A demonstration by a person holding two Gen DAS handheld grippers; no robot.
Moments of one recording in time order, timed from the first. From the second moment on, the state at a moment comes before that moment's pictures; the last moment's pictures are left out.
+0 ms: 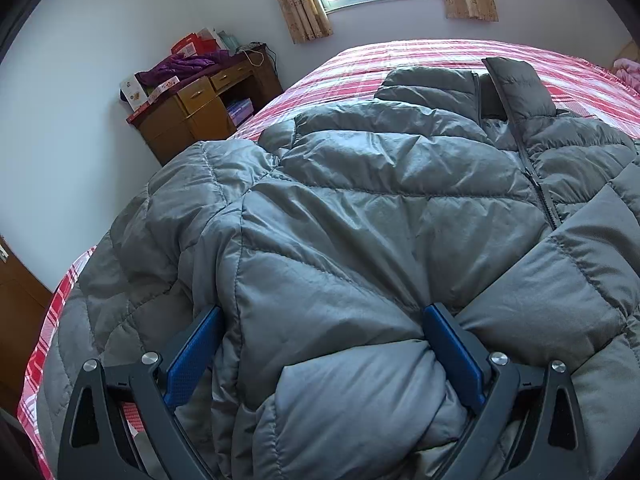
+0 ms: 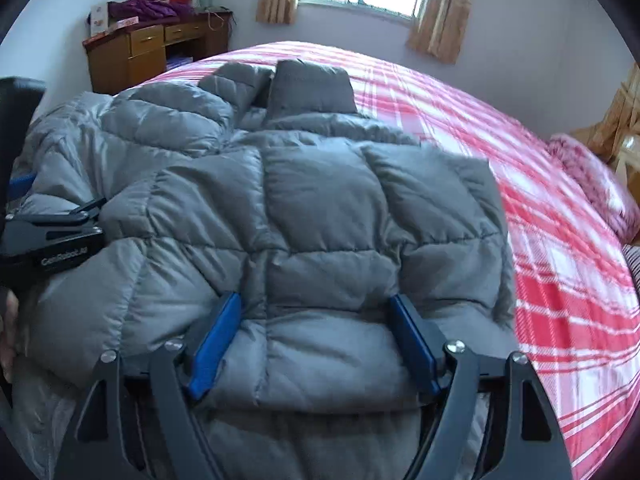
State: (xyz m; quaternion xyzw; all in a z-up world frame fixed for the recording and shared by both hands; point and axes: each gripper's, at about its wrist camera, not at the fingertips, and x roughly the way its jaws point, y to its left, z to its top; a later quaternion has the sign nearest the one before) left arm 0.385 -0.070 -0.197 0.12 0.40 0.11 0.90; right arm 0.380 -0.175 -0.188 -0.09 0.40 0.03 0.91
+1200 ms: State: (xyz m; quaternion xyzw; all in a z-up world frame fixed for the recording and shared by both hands) left arm 0.211 0.243 -0.163 -0.06 0.43 0.16 0.89; right arm 0.229 -0.158 -0.159 -0.06 0.36 0.07 0.93
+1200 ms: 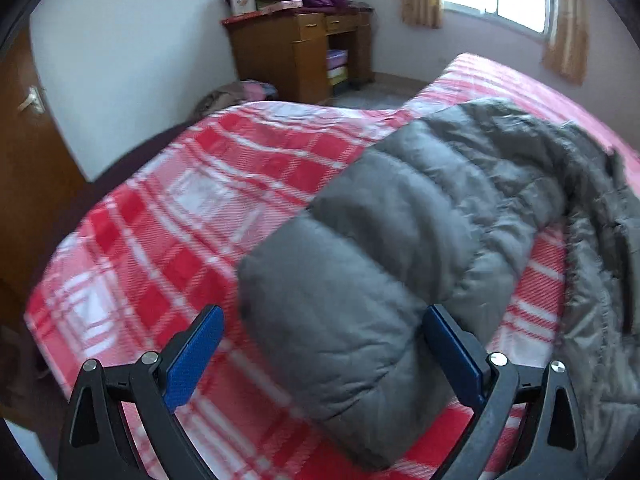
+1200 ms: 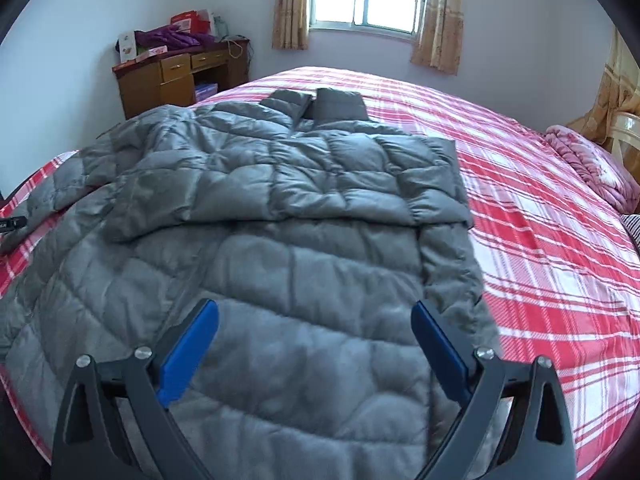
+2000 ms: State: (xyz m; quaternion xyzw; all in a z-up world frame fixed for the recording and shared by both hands) left arm 0.243 -0.006 0.003 0.14 0.23 0.02 0.96; right arm 0.200 -0.250 -0.142 0.03 0.31 -0.03 0.95
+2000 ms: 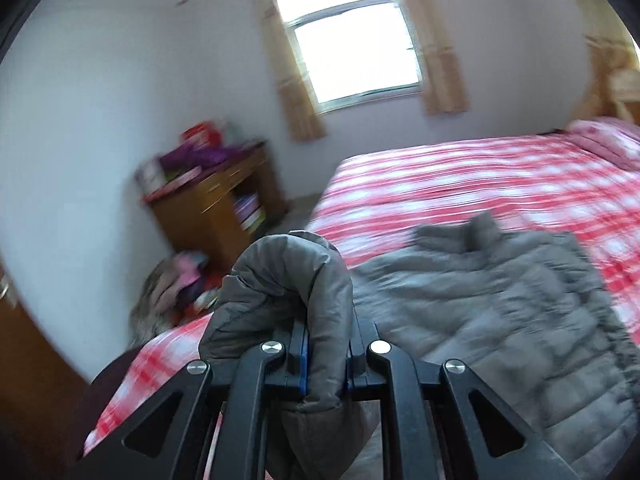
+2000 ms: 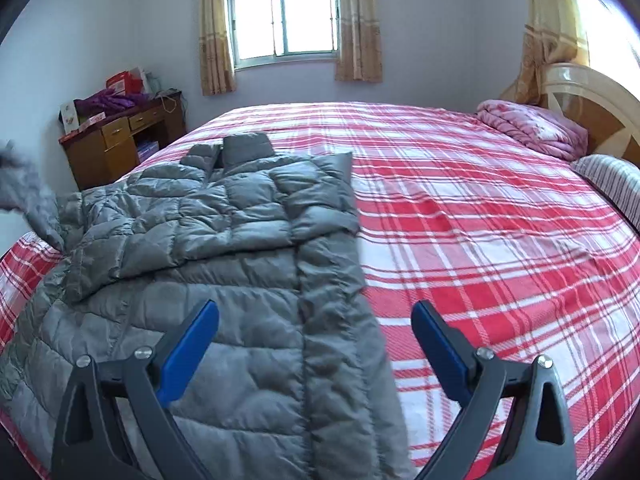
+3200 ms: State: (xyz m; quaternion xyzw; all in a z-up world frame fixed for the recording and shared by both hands) left arm 0.299 0.025 -0.168 0.13 0.36 0.16 0.91; right arm 0.296 -0.216 -0.164 0.11 0.41 0.06 0.90
